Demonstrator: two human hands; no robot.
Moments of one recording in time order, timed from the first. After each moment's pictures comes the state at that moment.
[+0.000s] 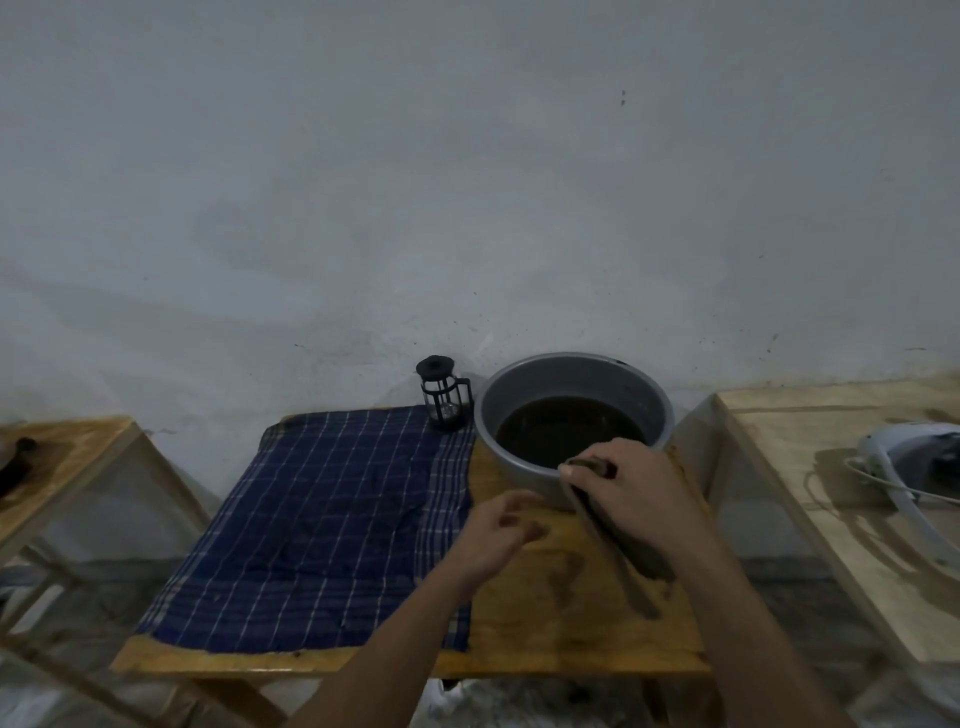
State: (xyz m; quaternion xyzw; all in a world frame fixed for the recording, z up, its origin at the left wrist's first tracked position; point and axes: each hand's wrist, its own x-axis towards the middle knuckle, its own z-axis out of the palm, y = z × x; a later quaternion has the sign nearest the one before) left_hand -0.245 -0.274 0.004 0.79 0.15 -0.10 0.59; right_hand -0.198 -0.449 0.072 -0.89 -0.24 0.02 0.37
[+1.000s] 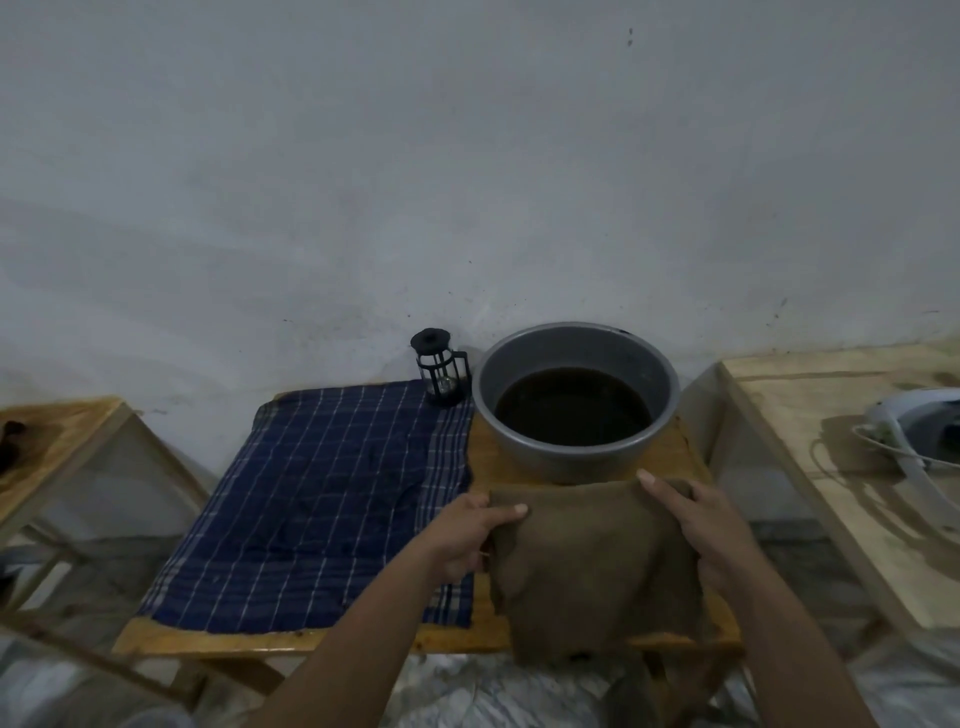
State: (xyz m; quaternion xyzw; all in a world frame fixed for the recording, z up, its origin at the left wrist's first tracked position) left_hand -0.238 -0.240 -0.023 0.62 0.25 -0.21 0.71; right_hand -0.180 -0.490 -0.010 -0.74 0.08 0.19 0.64
